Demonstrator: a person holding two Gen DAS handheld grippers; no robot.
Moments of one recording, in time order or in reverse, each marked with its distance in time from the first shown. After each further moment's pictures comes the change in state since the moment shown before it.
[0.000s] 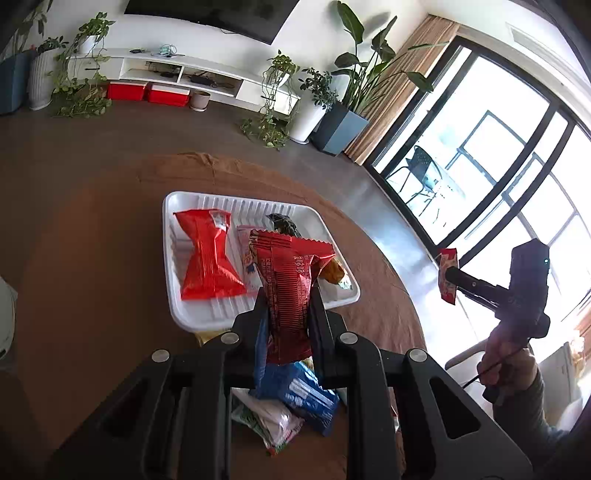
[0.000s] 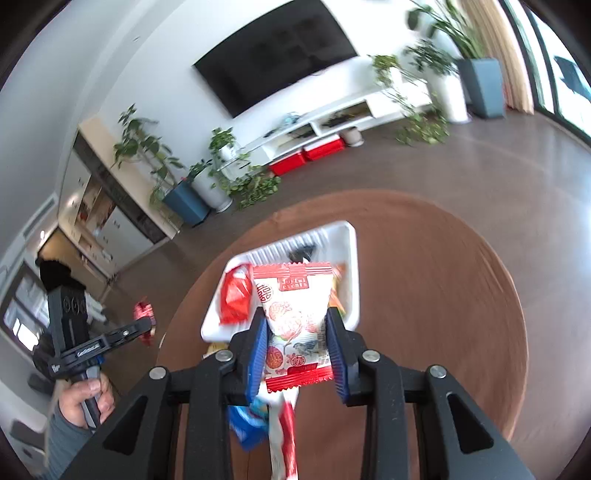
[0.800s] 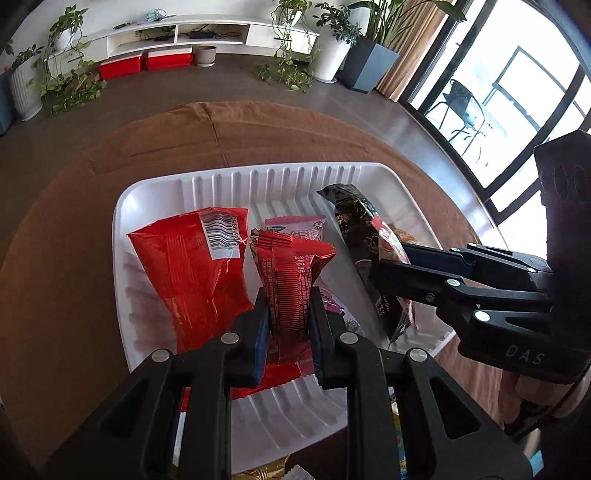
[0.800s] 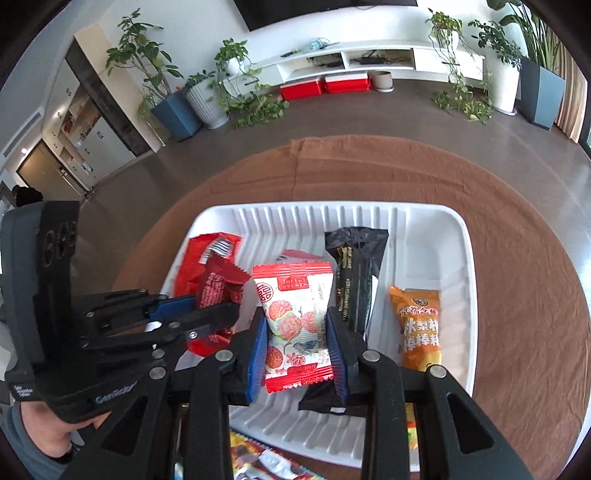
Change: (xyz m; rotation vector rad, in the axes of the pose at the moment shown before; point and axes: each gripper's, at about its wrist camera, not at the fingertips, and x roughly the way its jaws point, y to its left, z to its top) left arm 0.198 0.039 0.045 0.093 0.245 0.168; right arm 0.222 0.039 0.032 -0.178 0.312 -0.096
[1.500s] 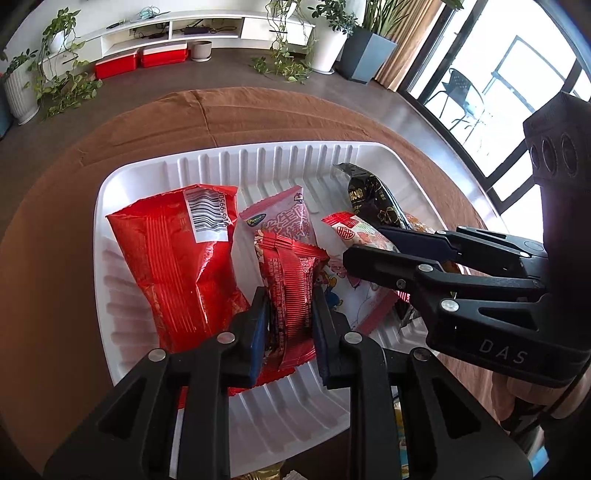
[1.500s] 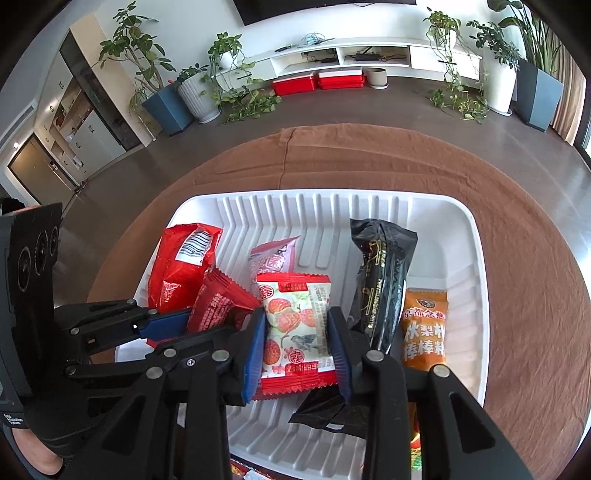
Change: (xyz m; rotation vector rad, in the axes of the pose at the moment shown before) left arm 0.018 -0.008 -0.008 0.024 0.030 0.010; right arm 0.016 0.004 0.000 -0.009 0.009 -0.042
